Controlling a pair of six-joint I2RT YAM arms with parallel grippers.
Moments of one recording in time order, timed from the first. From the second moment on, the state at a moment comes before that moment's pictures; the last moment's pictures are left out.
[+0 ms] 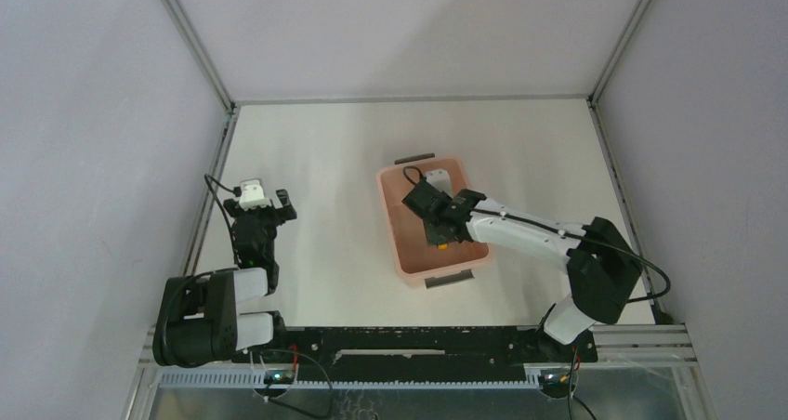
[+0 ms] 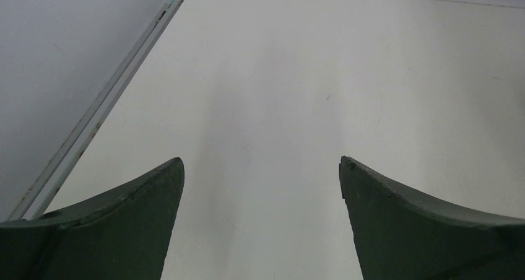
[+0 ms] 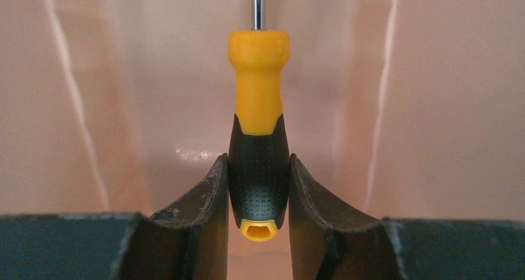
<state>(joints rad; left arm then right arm) 0.08 1.26 0.15 1.04 -0.10 -0.02 0.90 1.58 1.14 -0.76 0.38 0.62</state>
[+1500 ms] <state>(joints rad) 0.08 1.26 0.15 1.04 -0.10 -0.02 0.06 1.25 1.40 -0.89 0.29 0.36</state>
